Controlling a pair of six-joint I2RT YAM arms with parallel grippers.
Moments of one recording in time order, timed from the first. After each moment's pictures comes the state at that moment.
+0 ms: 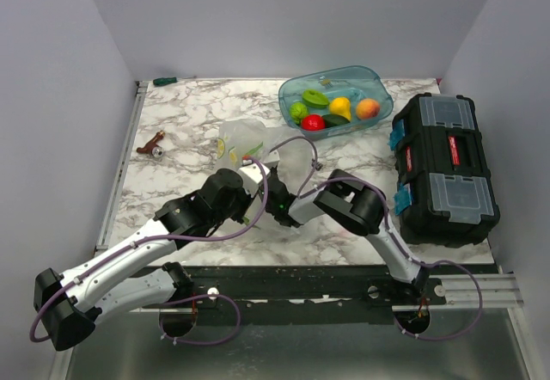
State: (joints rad) left arm -0.86 0.90 0.77 -0.51 -0.15 -0.04; right arm 1.01 2.33 1.20 1.05 0.63 0.27
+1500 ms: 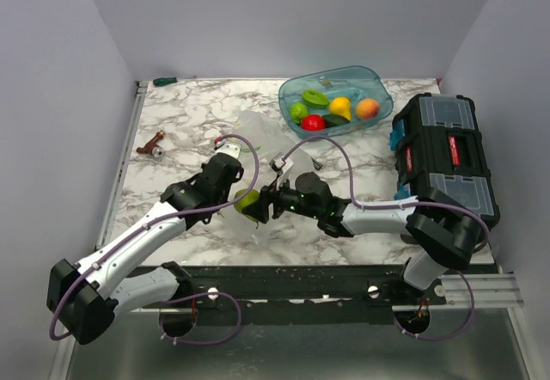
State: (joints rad) left arm -0.69 1.03 0.84 -0.66 -0.47 -0.21; right arm 1.01 1.65 0.75 0.67 -0.14 0.39
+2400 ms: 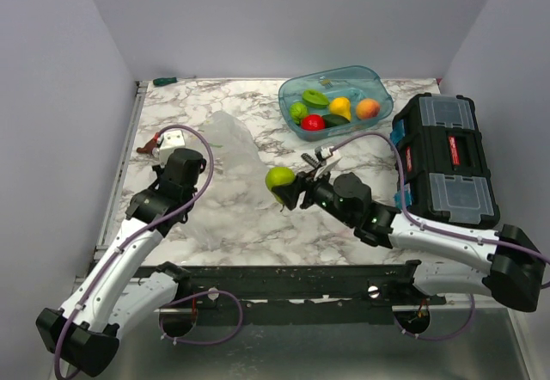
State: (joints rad) left arm -0.44 0.86 0.87 -0.76 -0.68 -0.39; right arm 1.01 1.18 0.65 0.37 0.18 0.44
